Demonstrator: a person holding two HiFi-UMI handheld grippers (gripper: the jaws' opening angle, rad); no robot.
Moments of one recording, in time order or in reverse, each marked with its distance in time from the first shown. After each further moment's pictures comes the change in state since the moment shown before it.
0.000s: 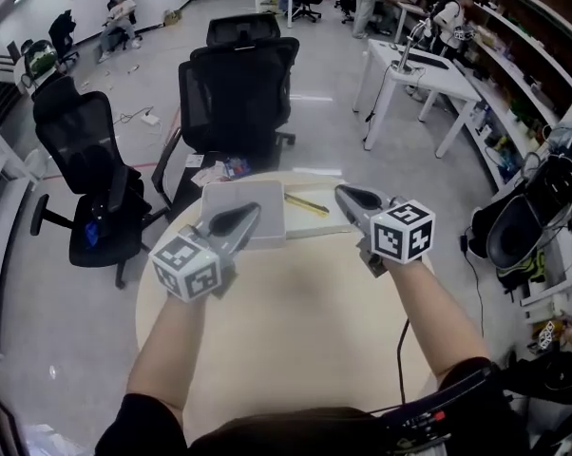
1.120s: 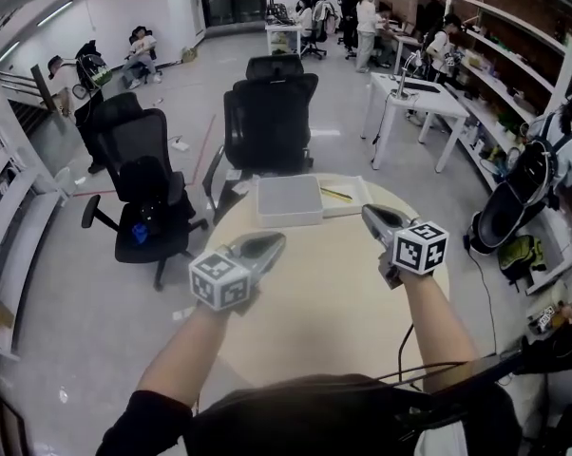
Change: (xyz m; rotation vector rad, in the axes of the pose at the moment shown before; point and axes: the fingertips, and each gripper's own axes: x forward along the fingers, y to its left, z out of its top) left arm -0.231 -0.145 0.025 0.008 0.070 -0.072; right arm -0.147 0.222 0.012 0.043 -0.123 -0.070
